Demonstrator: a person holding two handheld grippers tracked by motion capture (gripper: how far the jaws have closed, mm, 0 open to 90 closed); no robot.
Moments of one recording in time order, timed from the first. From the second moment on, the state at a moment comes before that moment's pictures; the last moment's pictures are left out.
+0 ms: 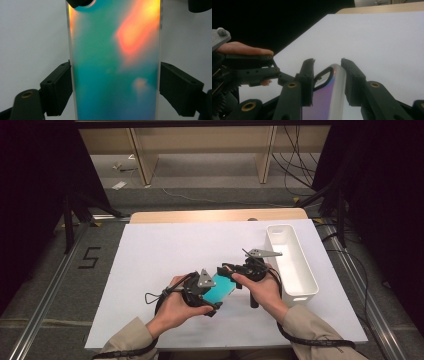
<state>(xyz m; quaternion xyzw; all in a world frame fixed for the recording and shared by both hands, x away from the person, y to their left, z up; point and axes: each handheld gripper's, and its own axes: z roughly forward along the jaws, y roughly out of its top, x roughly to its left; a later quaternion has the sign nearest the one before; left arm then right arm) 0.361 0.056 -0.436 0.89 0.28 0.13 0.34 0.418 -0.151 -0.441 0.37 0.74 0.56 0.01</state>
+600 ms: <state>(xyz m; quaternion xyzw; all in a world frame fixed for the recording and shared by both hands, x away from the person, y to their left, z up) 0.359 0.054 -0.434 0.89 0.24 0.19 0.34 0.414 -0.152 -0.424 0.40 0.69 0.60 -0.04</state>
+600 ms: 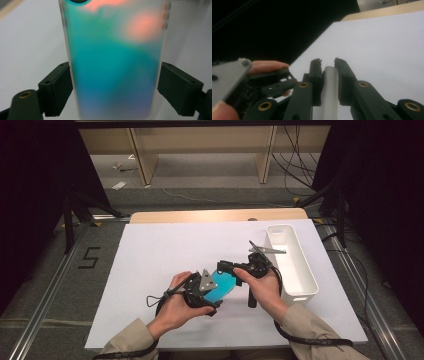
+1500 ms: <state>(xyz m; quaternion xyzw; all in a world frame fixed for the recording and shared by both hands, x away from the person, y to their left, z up) 0.368 0.064 -0.441 0.87 0.21 0.15 0.43 0.419 -0.162 -0.379 0.17 0.82 0.54 0.02</state>
